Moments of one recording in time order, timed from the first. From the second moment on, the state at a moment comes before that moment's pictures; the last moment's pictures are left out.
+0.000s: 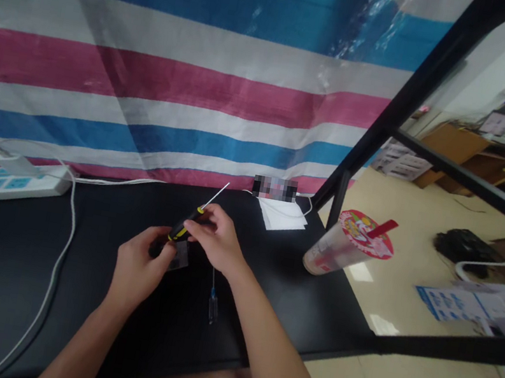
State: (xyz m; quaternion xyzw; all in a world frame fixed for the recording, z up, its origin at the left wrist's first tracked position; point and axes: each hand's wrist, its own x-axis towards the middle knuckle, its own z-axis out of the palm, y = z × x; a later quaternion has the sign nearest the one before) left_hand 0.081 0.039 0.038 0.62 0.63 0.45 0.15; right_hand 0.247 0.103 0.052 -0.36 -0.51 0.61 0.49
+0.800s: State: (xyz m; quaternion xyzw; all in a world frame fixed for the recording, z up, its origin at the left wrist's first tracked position) left_hand 0.080 0.037 0.039 0.62 0.62 0.45 0.16; right_hand 0.247 0.103 0.051 -0.36 -0.52 0.61 0.48
